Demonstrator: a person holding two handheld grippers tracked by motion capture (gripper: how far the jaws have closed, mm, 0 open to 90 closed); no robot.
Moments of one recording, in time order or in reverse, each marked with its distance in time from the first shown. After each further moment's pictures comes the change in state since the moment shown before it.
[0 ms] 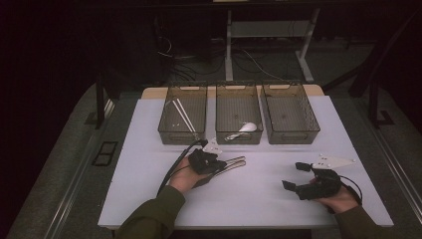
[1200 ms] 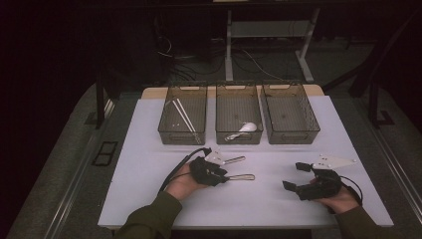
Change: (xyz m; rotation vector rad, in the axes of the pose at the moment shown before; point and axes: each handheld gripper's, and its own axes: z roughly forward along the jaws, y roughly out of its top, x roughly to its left) left arm -0.022 -0.006 -0.004 0.044 -0.072 0.067; right arm 0.001 0.000 -0.001 -0.001 0.001 -0.003
